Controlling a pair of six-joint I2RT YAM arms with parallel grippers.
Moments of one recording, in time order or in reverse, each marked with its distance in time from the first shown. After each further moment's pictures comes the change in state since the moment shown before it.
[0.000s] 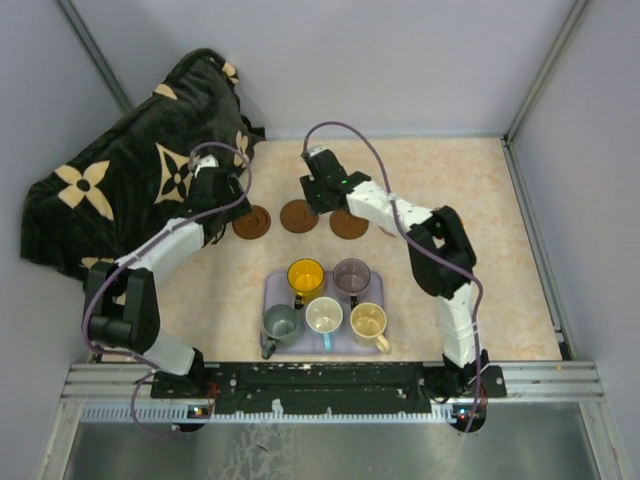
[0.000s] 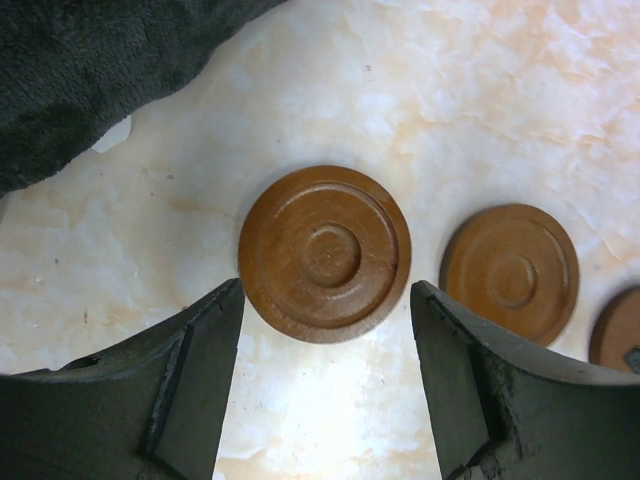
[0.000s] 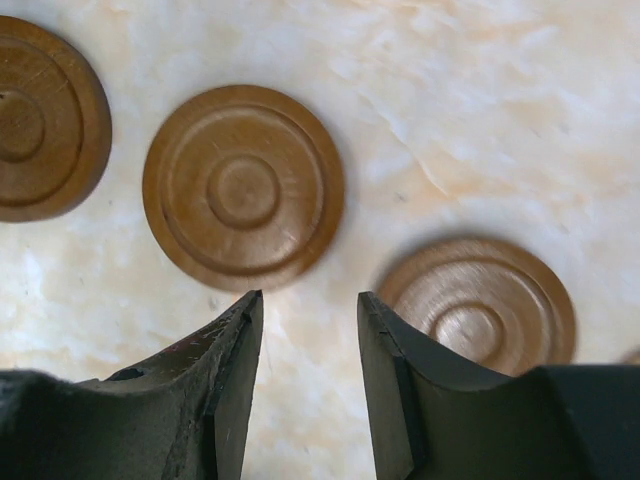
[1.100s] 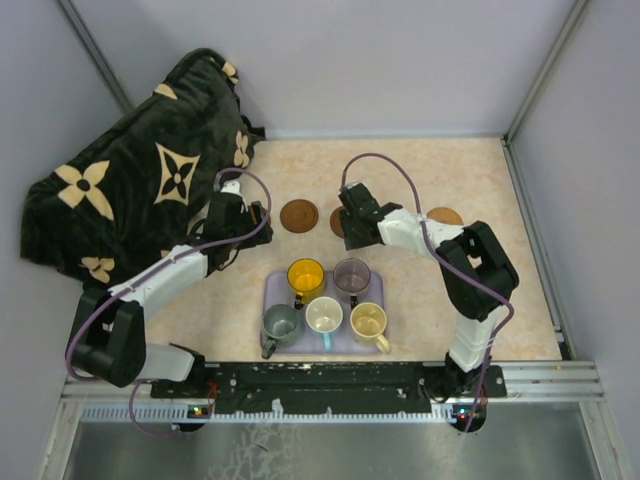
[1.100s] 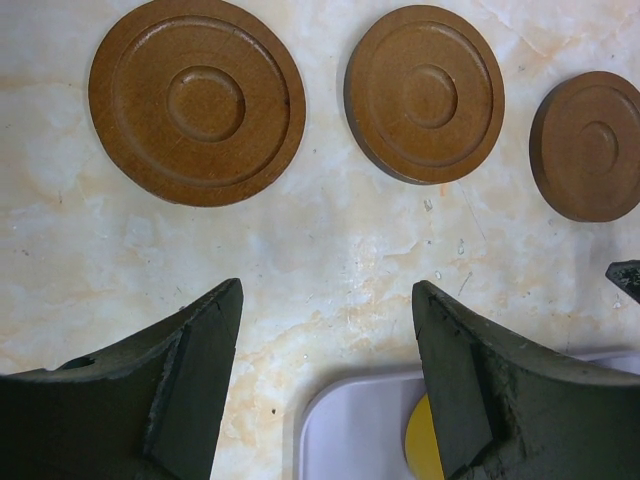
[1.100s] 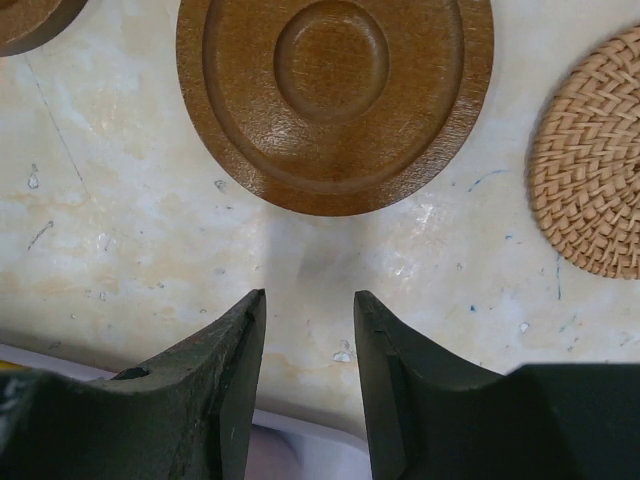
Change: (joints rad) left arm -0.158 -0.195 -0.213 0.015 0.145 0.040; right arm -0.060 -0.334 -0.574 0.065 0.067 0.071
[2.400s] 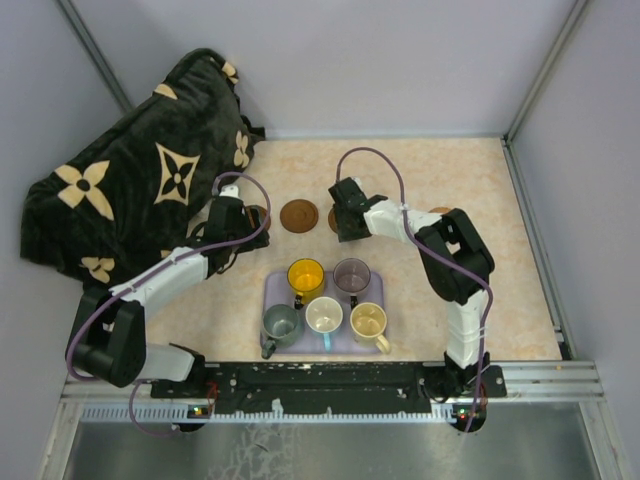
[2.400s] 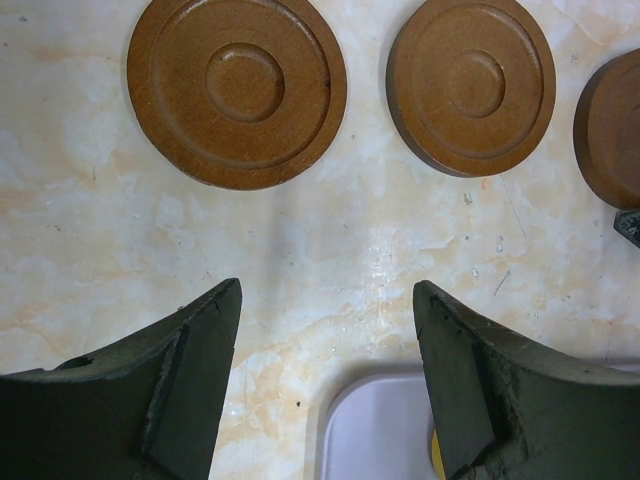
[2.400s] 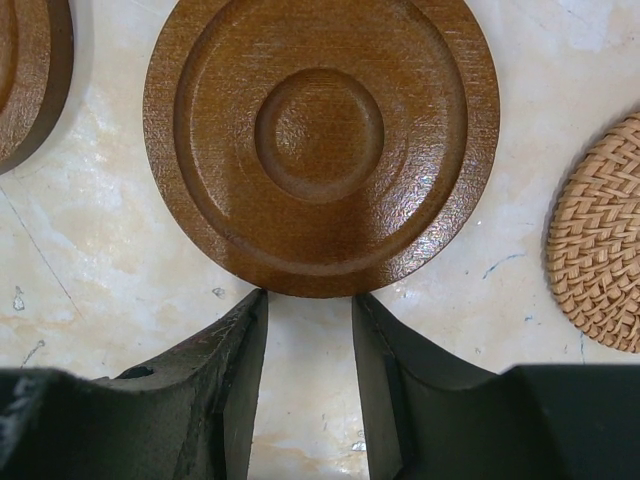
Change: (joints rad) left arm 0.000 0.000 -0.024 -0.014 -0.054 0.000; right arm 0.006 0.180 0.160 -0.016 0.056 0.055
